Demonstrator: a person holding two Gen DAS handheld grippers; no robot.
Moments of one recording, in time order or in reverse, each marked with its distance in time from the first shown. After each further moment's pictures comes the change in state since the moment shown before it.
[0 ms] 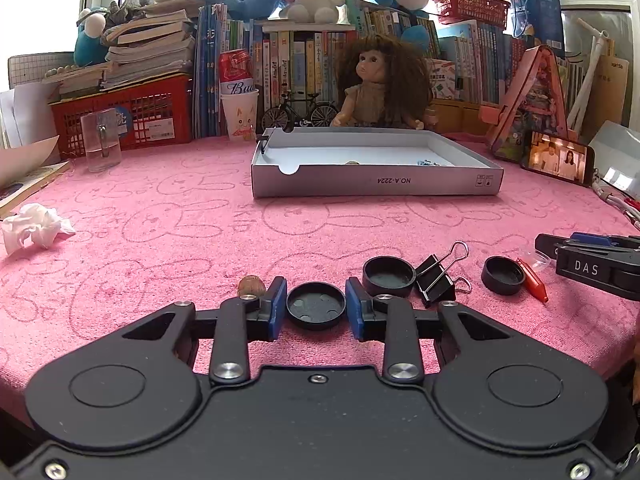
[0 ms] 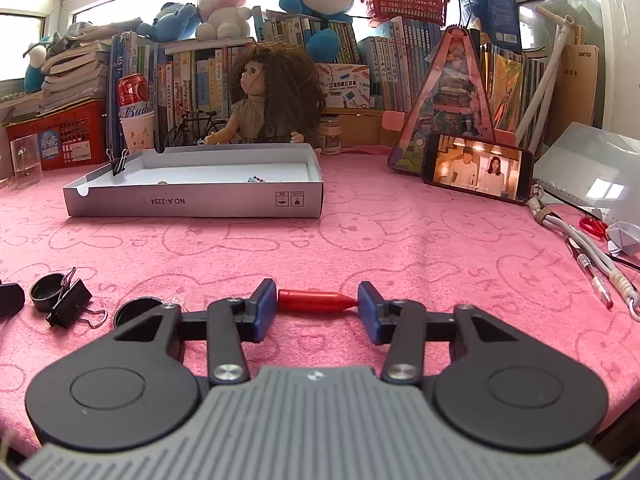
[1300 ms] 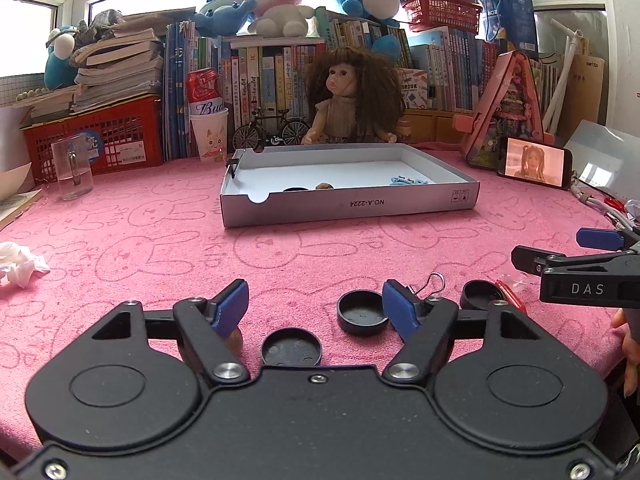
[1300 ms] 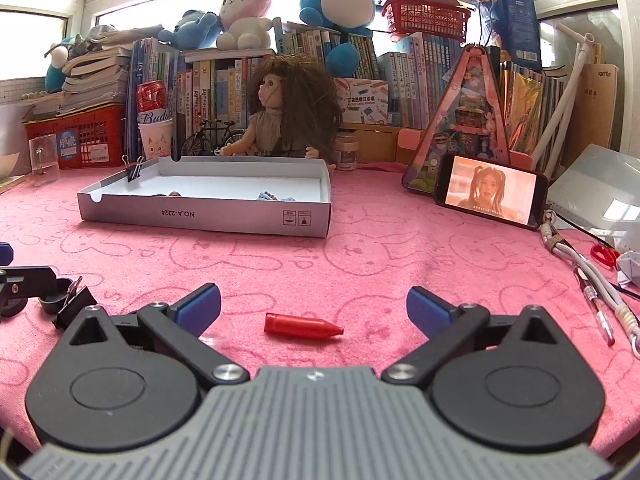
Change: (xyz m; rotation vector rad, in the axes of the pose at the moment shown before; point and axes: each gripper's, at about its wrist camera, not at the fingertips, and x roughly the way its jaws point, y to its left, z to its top) left arm 0.004 -0.006 0.016 0.052 -0.035 -0.068; right arm -0.001 -0.012 0.006 -0.040 -0.028 0.041
